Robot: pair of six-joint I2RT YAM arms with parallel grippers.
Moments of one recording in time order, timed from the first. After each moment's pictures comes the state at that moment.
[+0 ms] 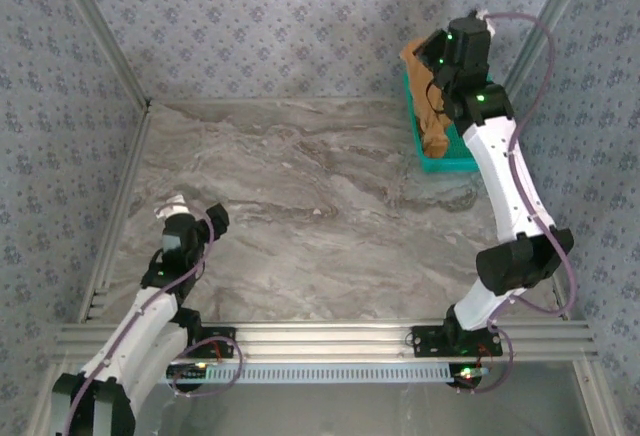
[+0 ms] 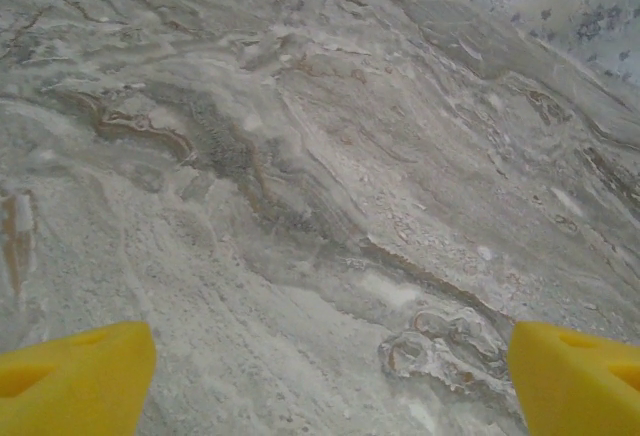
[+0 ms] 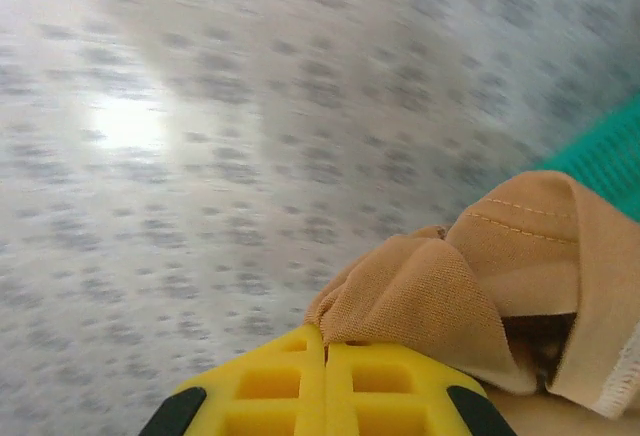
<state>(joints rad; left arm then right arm) -0.20 0.70 0.28 -0.06 -0.23 -0.53 0.24 1.64 1.96 -0.50 0.20 0.72</state>
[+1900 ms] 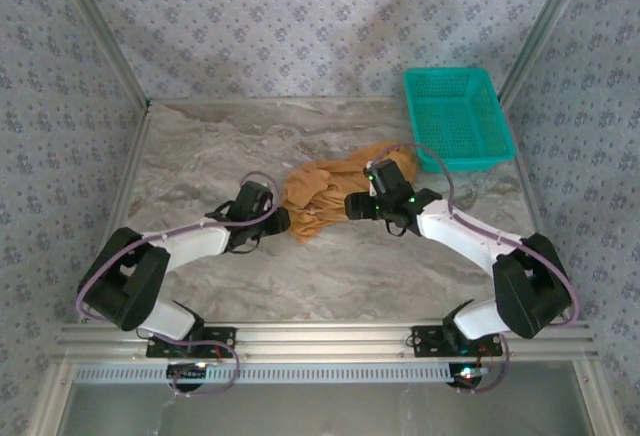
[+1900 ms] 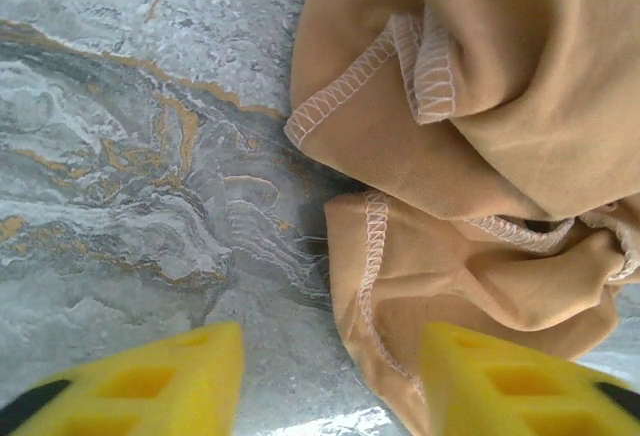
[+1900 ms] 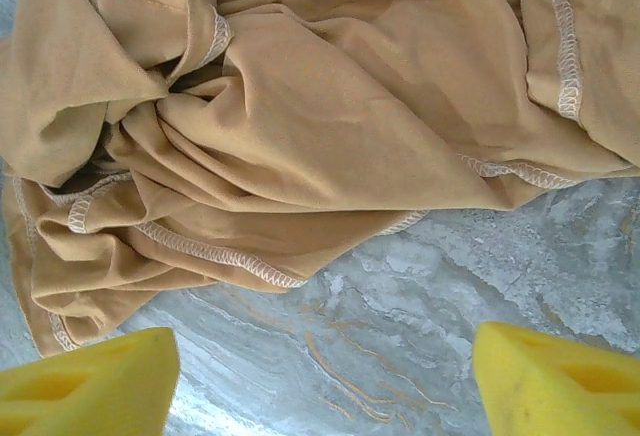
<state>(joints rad) -0.57 1.46 0.64 -0.06 0.02 -0.70 0.58 1.42 0.89 -0.35 0.03 0.39</state>
